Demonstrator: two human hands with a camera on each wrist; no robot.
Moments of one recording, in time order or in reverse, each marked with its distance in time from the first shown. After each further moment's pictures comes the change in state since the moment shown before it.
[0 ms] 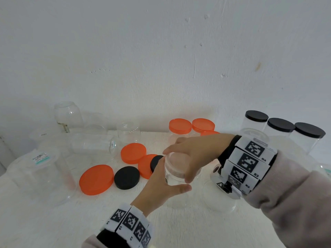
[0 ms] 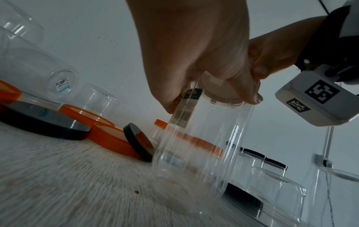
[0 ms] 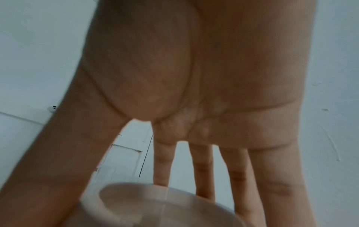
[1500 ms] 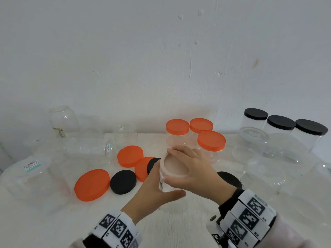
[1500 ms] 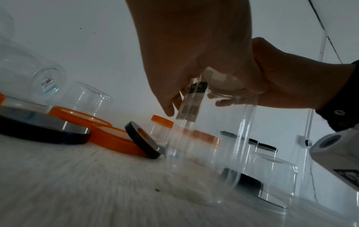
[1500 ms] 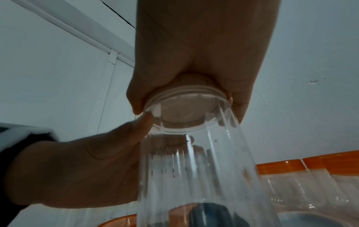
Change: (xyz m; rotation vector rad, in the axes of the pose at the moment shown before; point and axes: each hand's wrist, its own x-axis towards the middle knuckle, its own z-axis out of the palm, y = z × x) left_hand -0.002 -0.001 -0.004 0.059 -0.044 0.058; right_hand 0.013 0.009 0.093 0.491 0.762 -0.076
